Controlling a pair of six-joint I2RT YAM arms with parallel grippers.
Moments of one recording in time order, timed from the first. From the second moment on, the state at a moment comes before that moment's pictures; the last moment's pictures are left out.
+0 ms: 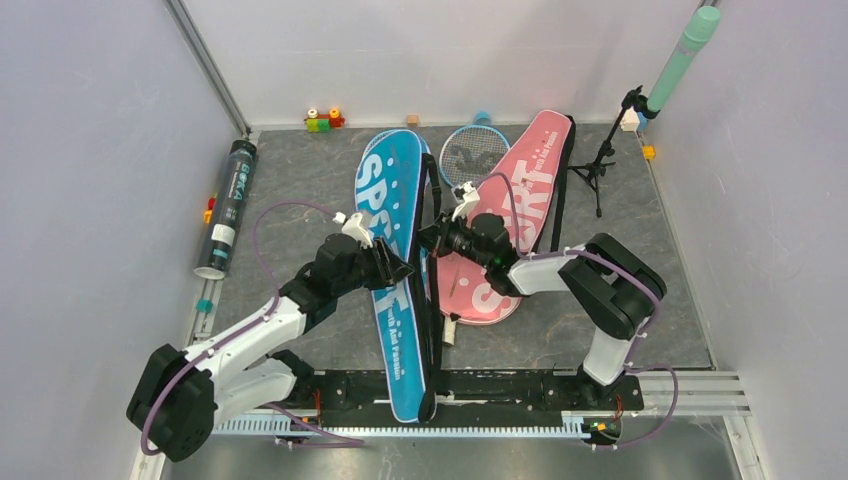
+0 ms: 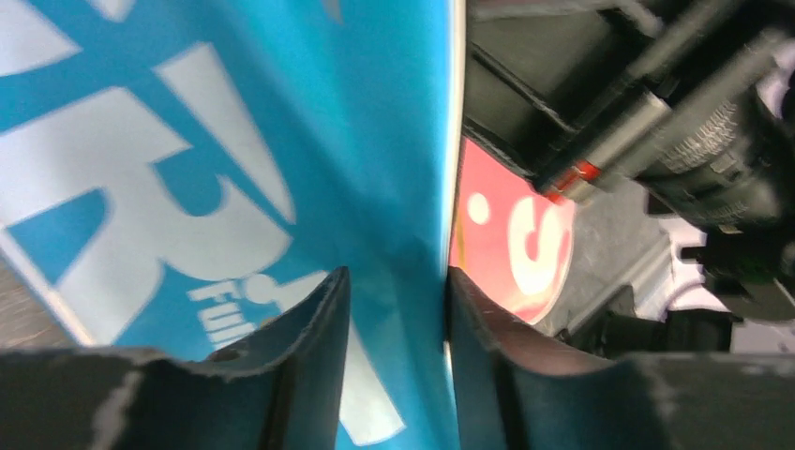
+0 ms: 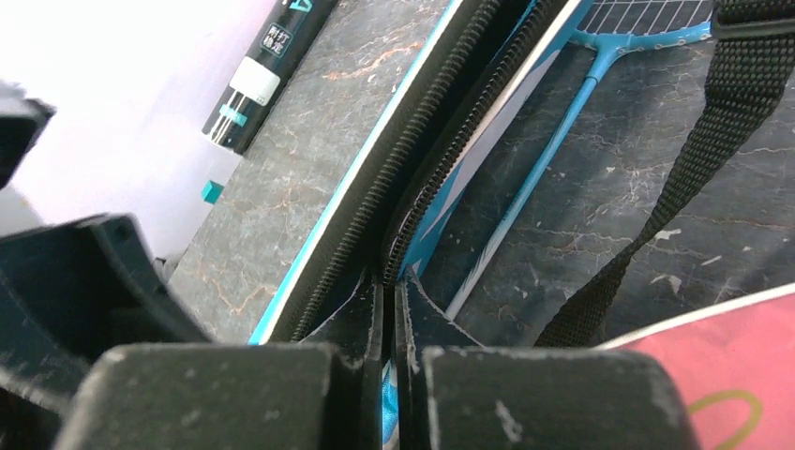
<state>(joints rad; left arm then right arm) -0.59 1.02 0.47 0.08 0.19 -0.75 0.74 1.80 0.76 0.90 -0.17 0.65</state>
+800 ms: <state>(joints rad) -0.63 1.02 0.84 -0.64 -0.48 -0.69 0.75 1.57 0.70 0.61 -0.07 0.29</state>
